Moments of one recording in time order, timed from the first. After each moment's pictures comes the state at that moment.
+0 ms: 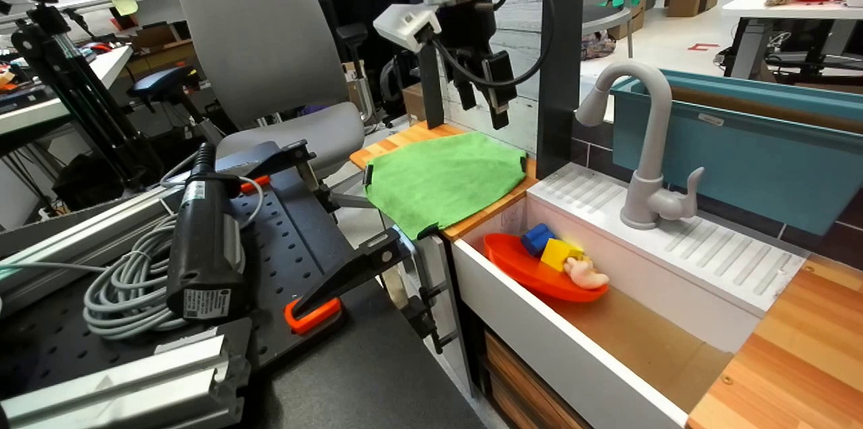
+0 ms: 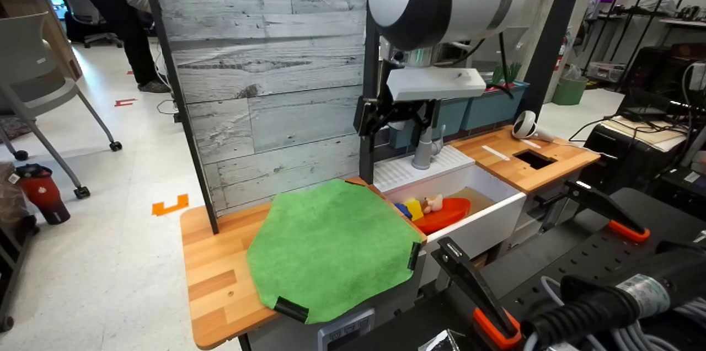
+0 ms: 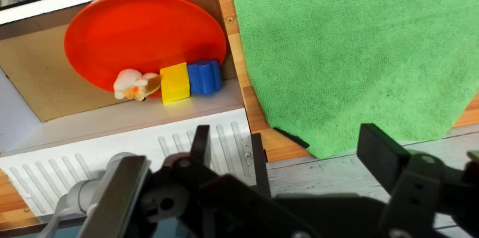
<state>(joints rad) 0.18 0.64 -0.08 -2.09 0.00 2.85 0.26</state>
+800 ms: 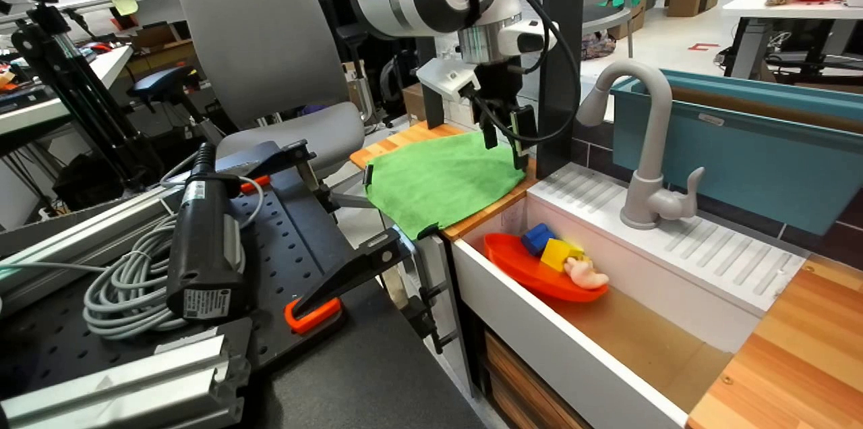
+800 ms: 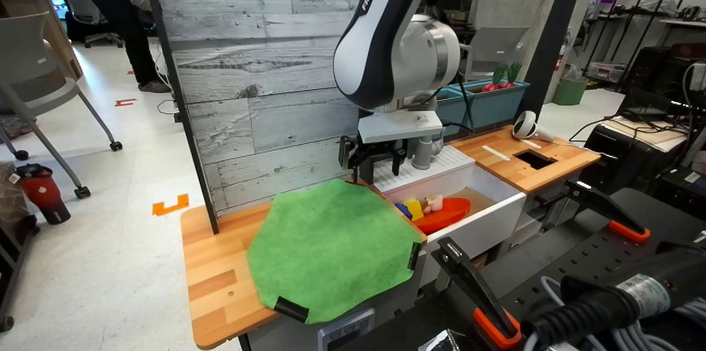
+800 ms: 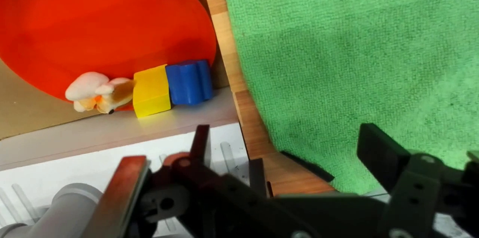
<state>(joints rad) 0.19 0.95 -0.09 -1.74 0.00 2.72 0.29</state>
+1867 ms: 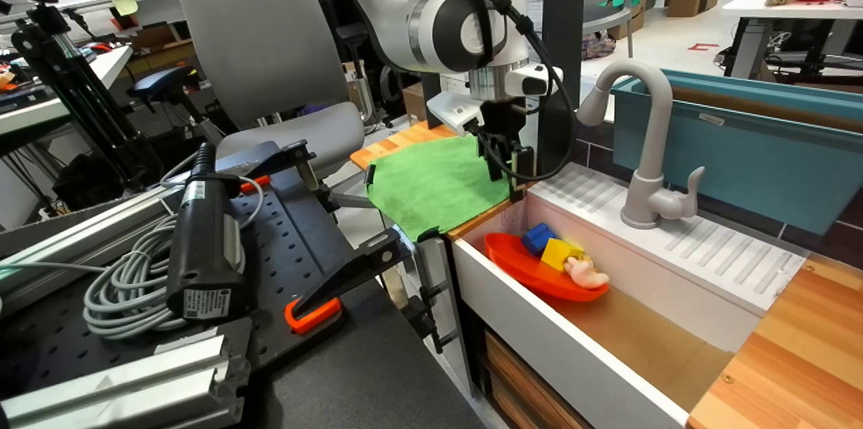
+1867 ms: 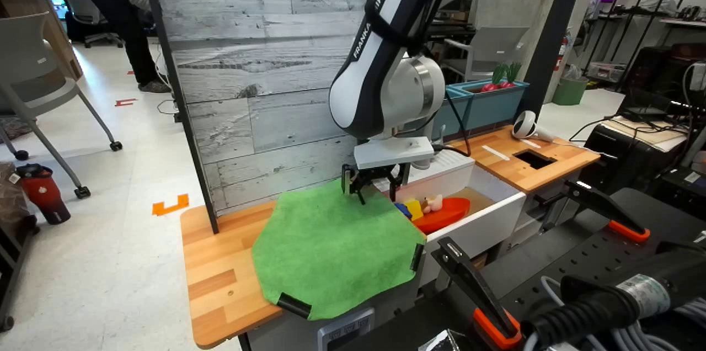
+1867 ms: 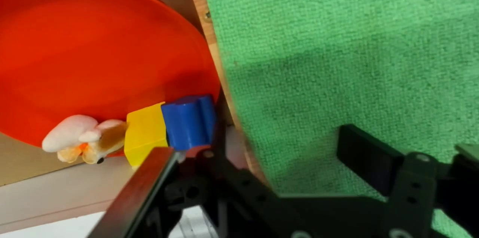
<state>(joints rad) 0.18 1.11 -0.09 -1.58 0.00 2.63 0.35</state>
